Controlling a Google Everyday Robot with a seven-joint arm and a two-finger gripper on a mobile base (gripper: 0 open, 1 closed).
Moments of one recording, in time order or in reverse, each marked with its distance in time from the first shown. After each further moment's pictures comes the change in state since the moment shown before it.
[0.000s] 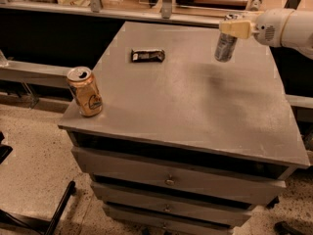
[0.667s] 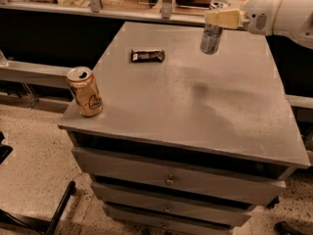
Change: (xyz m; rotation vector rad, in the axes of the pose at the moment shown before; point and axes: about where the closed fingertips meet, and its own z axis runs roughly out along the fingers) arm -0.041 0.050 0.016 -0.140 -0.042 -0.060
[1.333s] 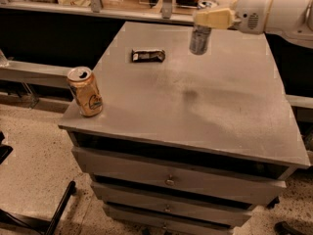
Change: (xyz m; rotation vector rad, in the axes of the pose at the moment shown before) arm -0.014 0.037 0.013 -0.104 -0.025 -0.046
